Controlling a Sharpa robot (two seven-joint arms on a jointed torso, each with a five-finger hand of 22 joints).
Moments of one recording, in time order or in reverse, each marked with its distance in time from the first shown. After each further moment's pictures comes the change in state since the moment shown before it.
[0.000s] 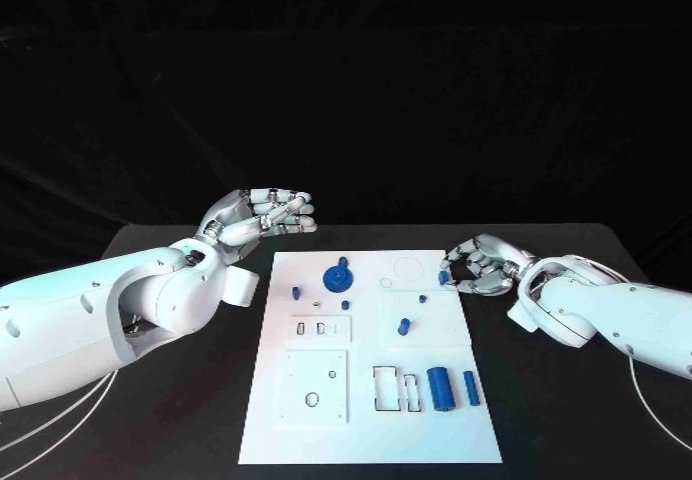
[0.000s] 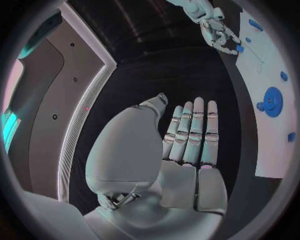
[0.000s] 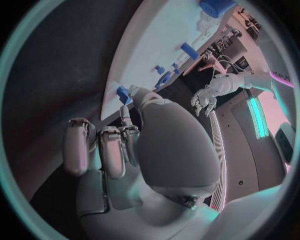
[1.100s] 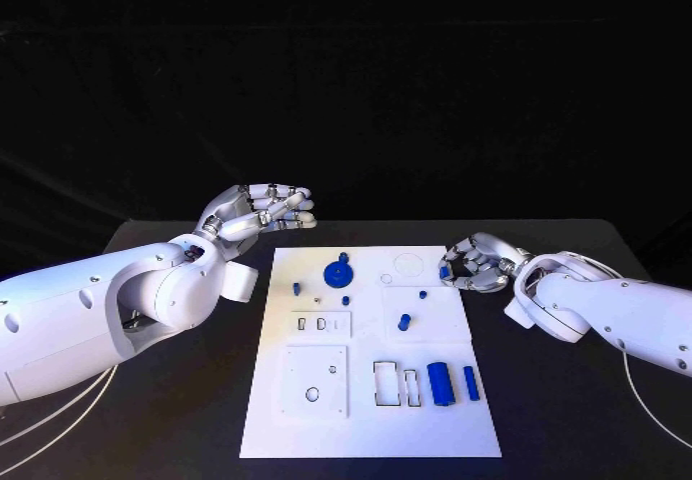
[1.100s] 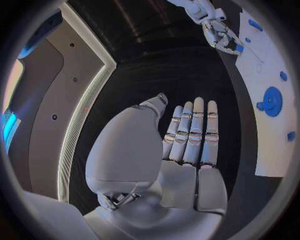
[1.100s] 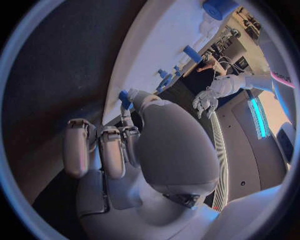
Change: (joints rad) left arm 0.000 -0.005 0.000 0.003 0.000 0.001 -0.002; left_hand 0.000 0.000 0.000 0.000 0.000 0.000 0.000 0.000 0.000 0.000 0.000 0.000 0.000 0.000 0.000 0.000 0.000 0.000 0.000 0.000 0.000 0.000; right arm -0.009 0.028 0.000 -0.035 0.000 0.021 -0.001; right_hand -0.026 0.026 0.056 -0.013 0.000 0.058 -0.015 0.000 0.007 -0.002 -0.006 0.012 0.001 0.000 0.000 0.000 0.000 0.000 0.011 -0.004 0.010 0.001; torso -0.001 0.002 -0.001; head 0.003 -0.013
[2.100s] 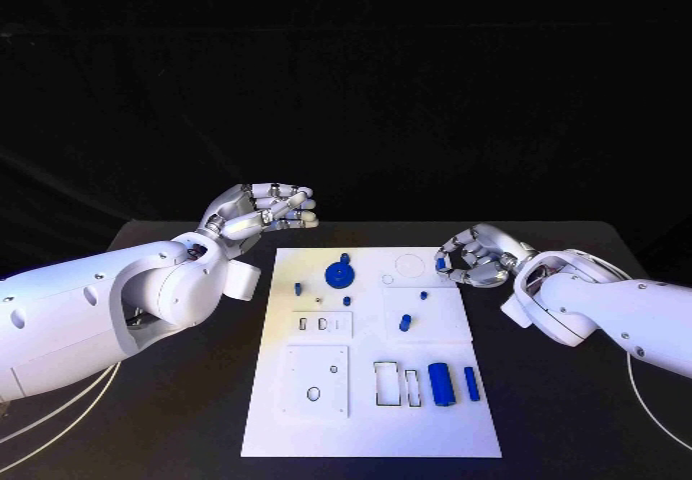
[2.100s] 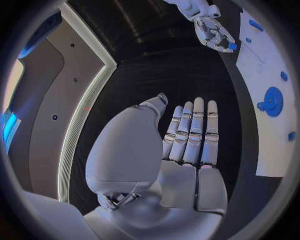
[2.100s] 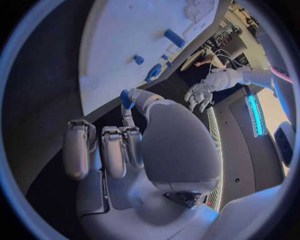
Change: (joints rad) left arm 0.000 0.000 0.000 -0.007 0.000 0.002 -0.002; left_hand 0.000 0.000 0.003 -0.003 0.000 0.000 0.000 -0.004 0.000 0.000 0.000 0.000 0.000 0.000 0.000 -0.005 0.002 0.000 0.005 -0.005 0.004 0.000; right arm 0.036 -0.051 0.006 0.181 -0.002 -0.099 -0.087; right_hand -0.034 0.034 0.064 -0.036 -0.004 0.037 -0.016 0.014 0.018 0.002 -0.019 0.005 0.000 0.000 -0.021 0.000 0.001 0.000 0.011 -0.011 0.008 0.000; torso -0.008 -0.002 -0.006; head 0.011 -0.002
